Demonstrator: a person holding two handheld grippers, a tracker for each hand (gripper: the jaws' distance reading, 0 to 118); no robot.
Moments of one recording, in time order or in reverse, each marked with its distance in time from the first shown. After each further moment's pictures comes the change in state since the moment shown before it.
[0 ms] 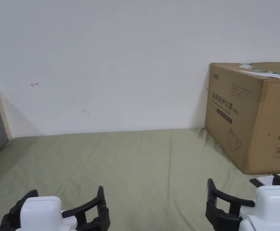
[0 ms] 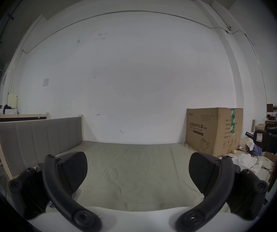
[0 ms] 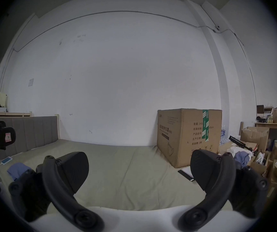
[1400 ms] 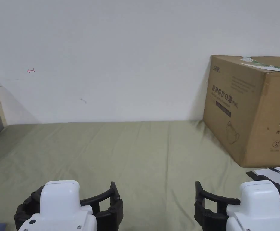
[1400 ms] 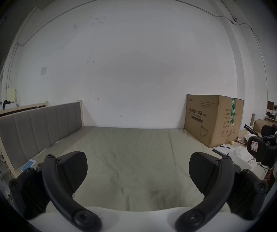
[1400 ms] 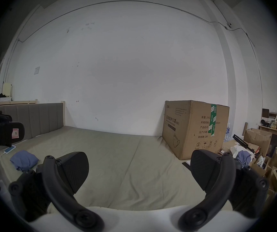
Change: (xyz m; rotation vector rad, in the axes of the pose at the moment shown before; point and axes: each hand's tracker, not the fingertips) left arm 0.011 -0.004 -0.005 -0.166 0.015 0.019; right arm -0.019 -0.012 -0.007 -0.115 0.062 0.050
